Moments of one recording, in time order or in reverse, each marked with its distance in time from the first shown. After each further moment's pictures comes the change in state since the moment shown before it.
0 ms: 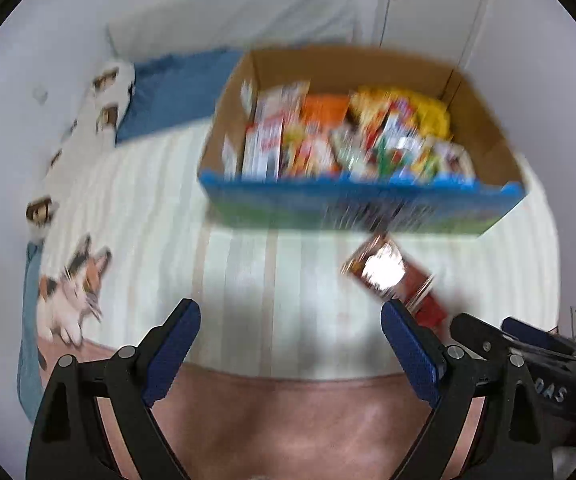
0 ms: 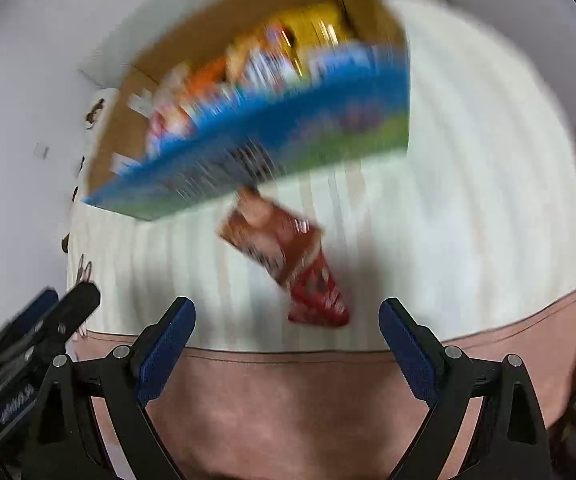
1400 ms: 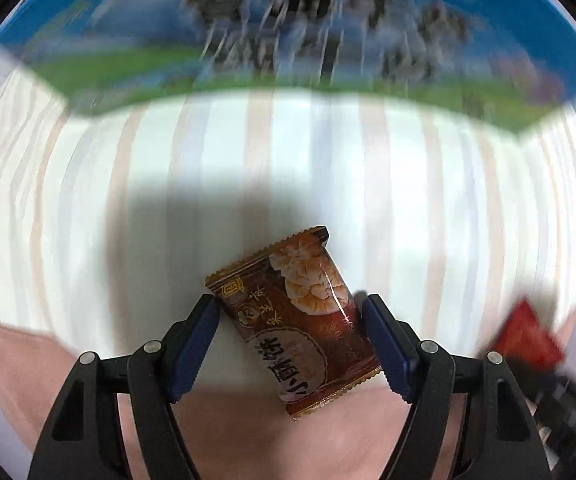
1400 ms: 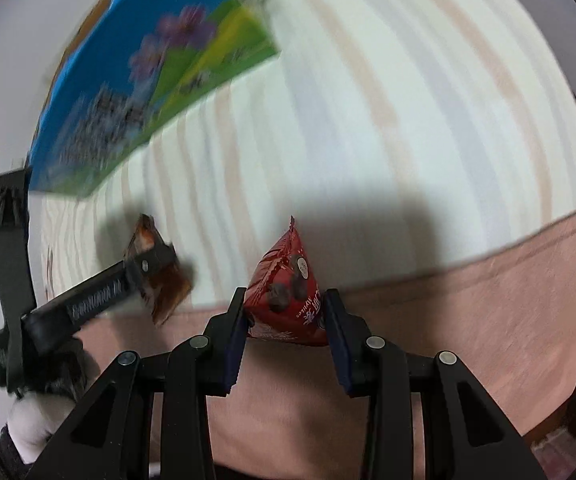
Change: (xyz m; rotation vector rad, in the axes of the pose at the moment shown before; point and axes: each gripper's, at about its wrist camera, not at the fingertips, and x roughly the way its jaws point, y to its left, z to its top) left arm 0.119 -0.073 -0.067 0.046 0.301 -0.103; right arm 0.046 -0.071 -0.049 0.083 0.102 -0.008
